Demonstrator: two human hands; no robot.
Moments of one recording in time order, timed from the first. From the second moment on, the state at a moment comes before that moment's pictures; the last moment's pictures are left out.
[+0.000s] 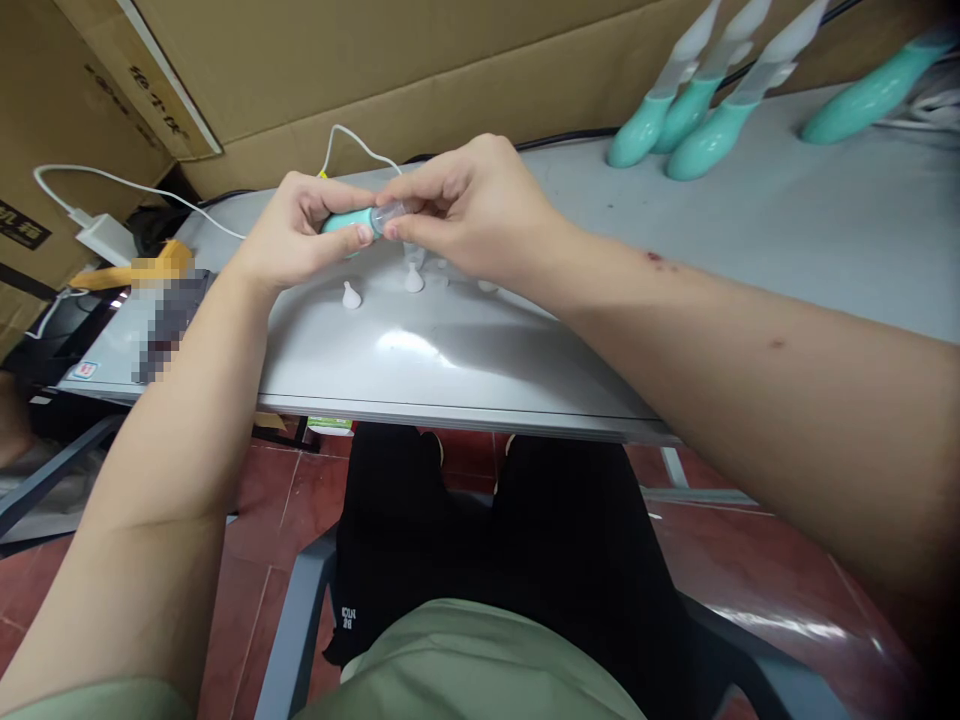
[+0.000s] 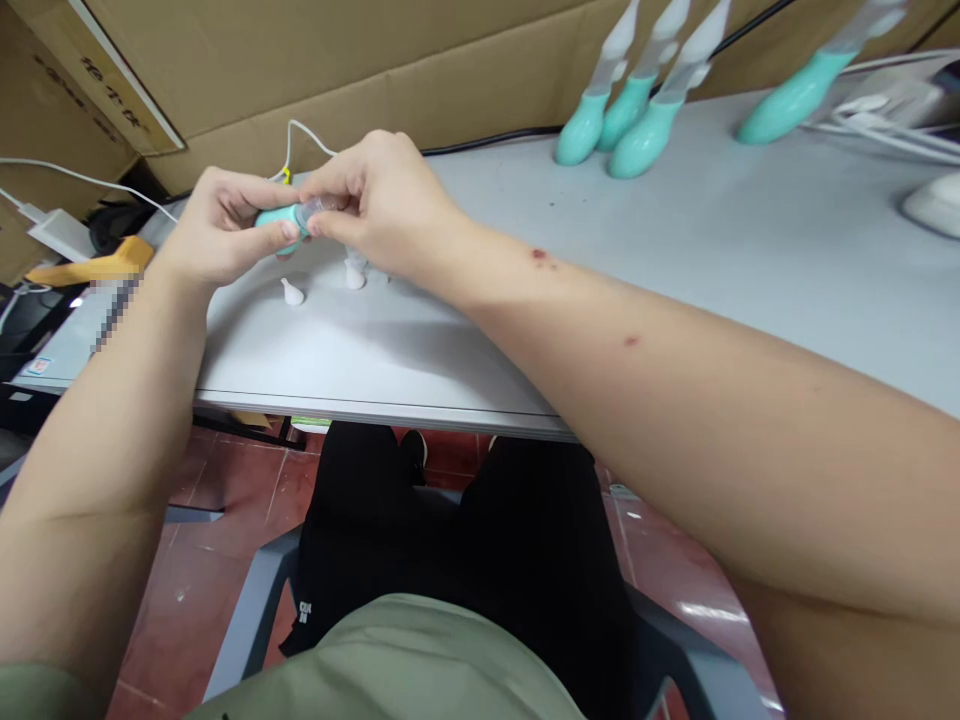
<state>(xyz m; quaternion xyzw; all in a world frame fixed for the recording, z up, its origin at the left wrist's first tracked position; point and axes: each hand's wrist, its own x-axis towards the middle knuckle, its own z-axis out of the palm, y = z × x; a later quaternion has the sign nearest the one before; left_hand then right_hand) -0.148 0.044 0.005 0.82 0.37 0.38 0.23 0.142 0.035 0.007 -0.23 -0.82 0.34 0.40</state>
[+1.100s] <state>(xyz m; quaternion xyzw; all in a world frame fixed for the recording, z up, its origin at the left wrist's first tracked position) -0.171 0.079 -0.019 0.77 0.41 0.46 0.18 0.104 0.002 0.001 -0.18 -0.96 0.00 0.20</state>
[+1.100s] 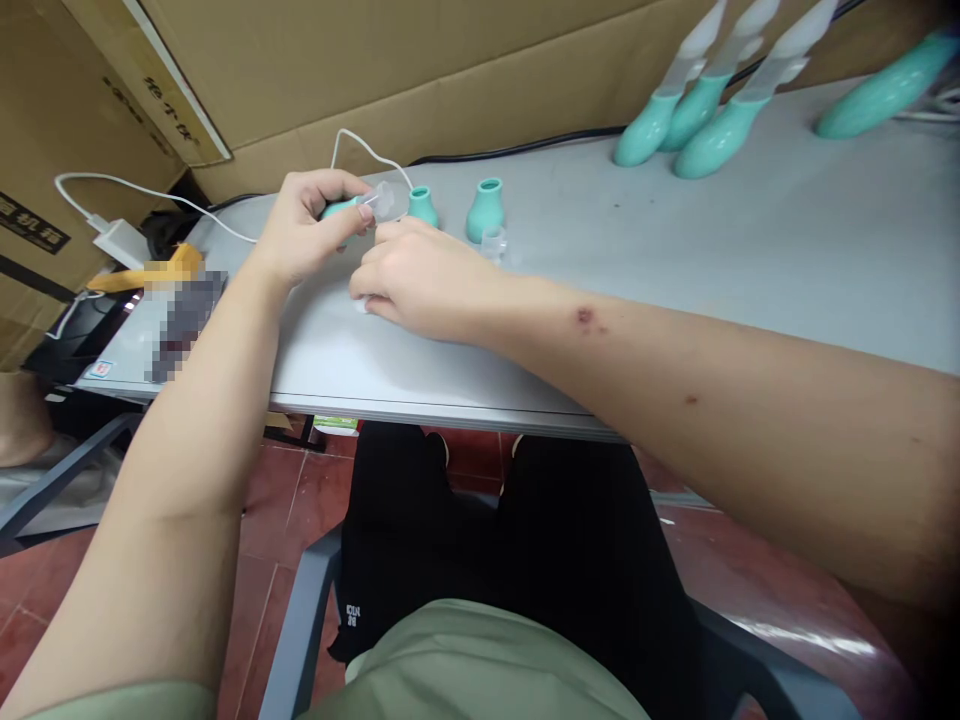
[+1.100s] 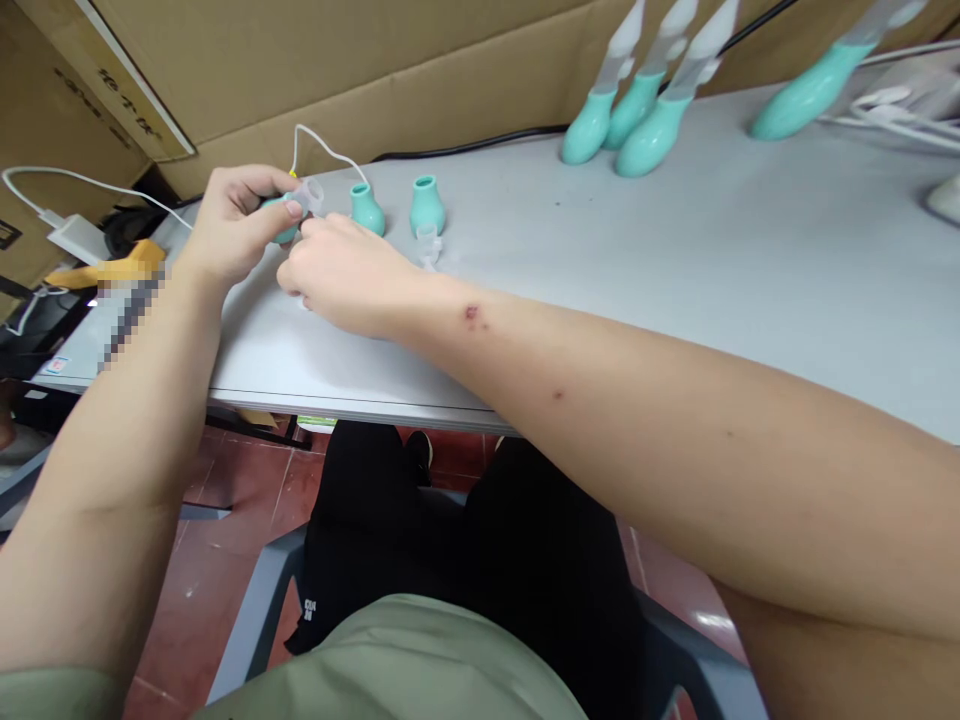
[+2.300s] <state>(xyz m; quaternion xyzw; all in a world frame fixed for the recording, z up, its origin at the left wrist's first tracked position) -0.155 0.049 -0.005 0.81 0.37 0.45 0.06 0.149 0.058 -0.005 -0.22 -0.81 0.24 0.49</state>
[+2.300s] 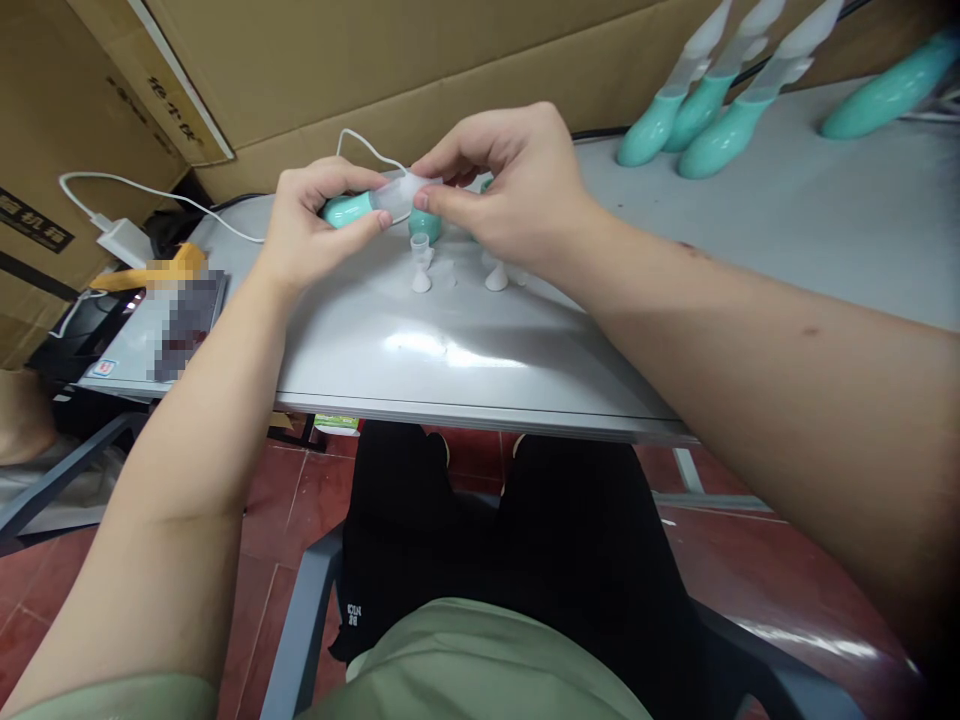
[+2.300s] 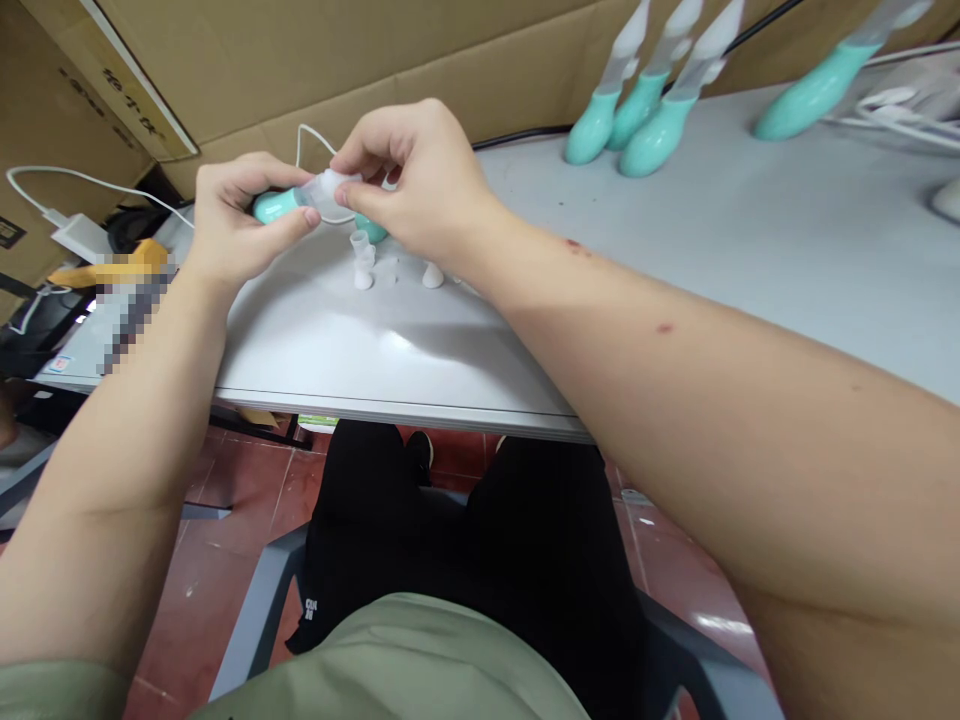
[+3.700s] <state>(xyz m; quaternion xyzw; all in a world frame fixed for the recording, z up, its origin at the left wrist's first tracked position) -0.202 0.121 -0.037 0.78 0.39 0.47 0.06 0.173 0.055 0.035 -0.24 -0.91 0.15 0.31</state>
